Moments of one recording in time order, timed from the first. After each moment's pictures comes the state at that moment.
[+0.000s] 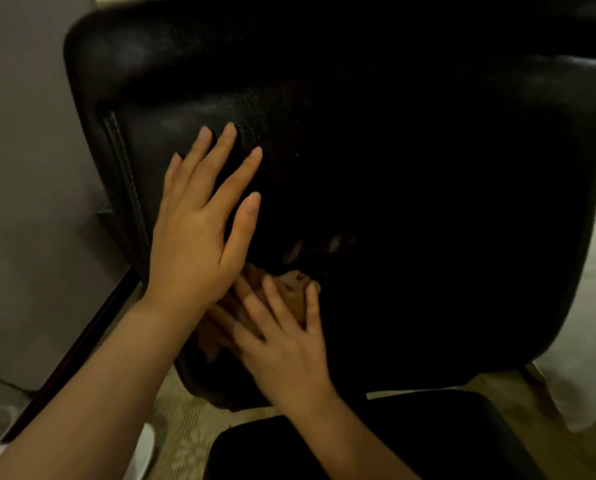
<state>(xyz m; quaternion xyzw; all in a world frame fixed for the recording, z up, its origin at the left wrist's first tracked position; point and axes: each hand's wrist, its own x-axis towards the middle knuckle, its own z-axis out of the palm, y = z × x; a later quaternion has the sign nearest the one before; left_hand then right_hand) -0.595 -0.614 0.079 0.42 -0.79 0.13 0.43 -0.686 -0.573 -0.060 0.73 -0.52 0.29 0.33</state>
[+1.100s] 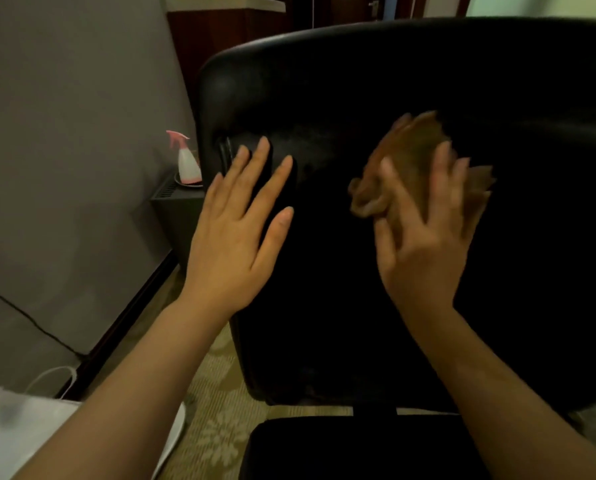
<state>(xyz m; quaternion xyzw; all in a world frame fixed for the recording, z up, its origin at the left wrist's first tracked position) -0.543 -0.614 0.098 0.48 -0.78 0.11 0.39 -0.746 -0.626 0.057 0.65 -0.56 0.43 0.29</state>
